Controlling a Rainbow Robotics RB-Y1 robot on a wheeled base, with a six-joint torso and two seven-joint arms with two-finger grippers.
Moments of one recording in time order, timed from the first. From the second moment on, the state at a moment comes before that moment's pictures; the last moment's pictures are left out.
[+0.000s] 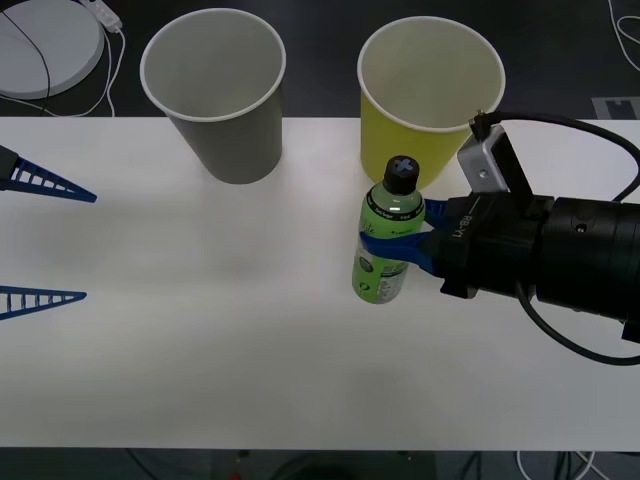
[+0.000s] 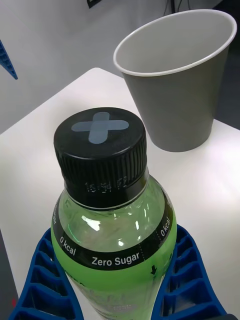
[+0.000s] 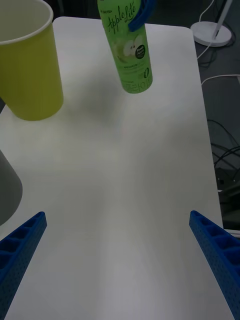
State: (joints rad) right arm -0.07 -0.94 0.20 -2.39 1.91 -0.73 -1.37; left arm 0.02 1.17 0.32 -1.86 -1.09 -1.41 0.19
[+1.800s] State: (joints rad) right arm -0.42 -0.71 0.09 -2.50 2.14 -1.30 -1.64; left arm 0.02 1.17 0.32 -1.86 -1.09 -1.41 0.19
